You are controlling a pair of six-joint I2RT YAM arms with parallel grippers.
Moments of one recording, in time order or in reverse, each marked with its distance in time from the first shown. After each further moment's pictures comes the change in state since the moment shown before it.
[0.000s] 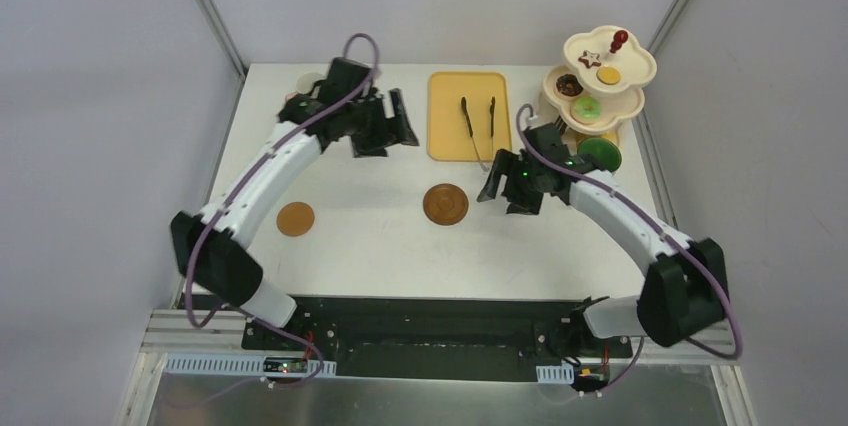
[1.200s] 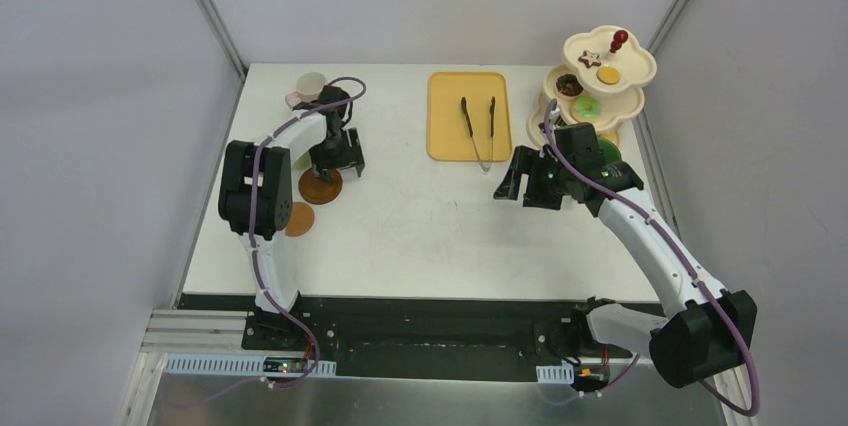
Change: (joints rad) left arm 0.350 0.347 -0.146 0.033 -0.274 0.219; right arm -0.053 -0.108 0.041 -0.066 -0.093 -0.198
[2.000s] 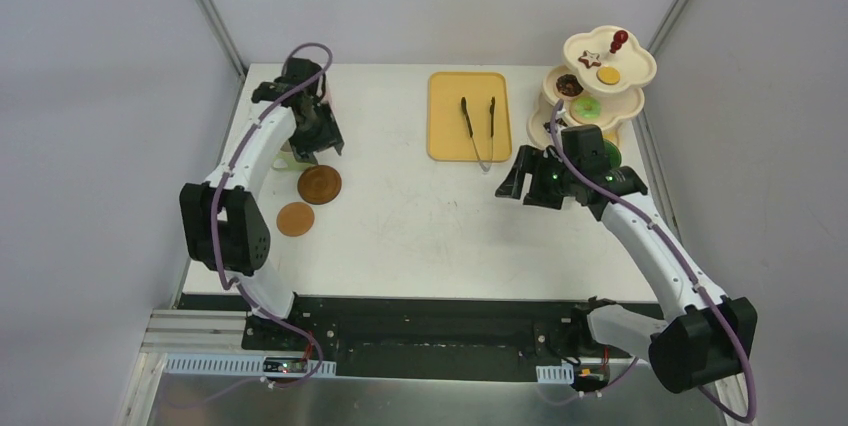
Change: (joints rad) left arm 0.057 -0.299 0.169 -0.257 0.021 -0.080; right arm -0.053 -0.031 -0.039 0.053 -0.036 0.003
